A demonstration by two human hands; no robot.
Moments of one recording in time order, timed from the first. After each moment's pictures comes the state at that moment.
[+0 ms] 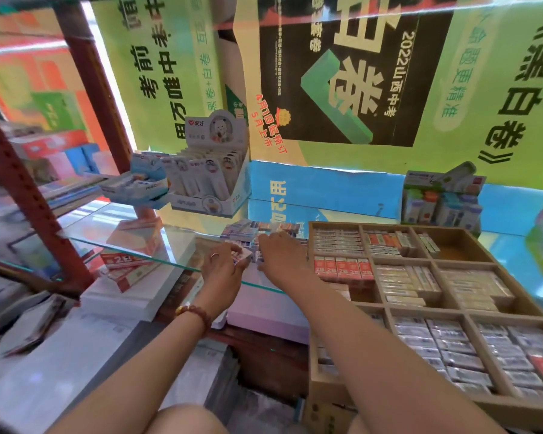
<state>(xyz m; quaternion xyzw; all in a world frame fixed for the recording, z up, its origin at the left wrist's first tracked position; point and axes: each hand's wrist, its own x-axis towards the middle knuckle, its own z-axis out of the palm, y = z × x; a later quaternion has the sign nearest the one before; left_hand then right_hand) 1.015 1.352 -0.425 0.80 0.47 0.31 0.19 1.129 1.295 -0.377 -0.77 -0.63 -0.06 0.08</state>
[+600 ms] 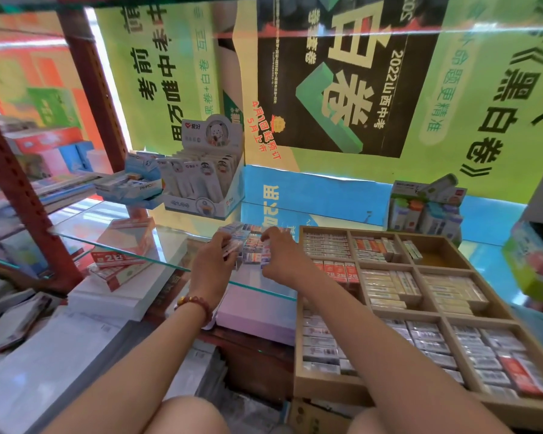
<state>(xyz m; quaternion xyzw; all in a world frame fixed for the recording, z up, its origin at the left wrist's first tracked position) 1.021 1.345 -0.402 0.77 0.45 0.41 0.18 1.140 1.261 -0.349 -0.75 -0.59 0.15 0.24</state>
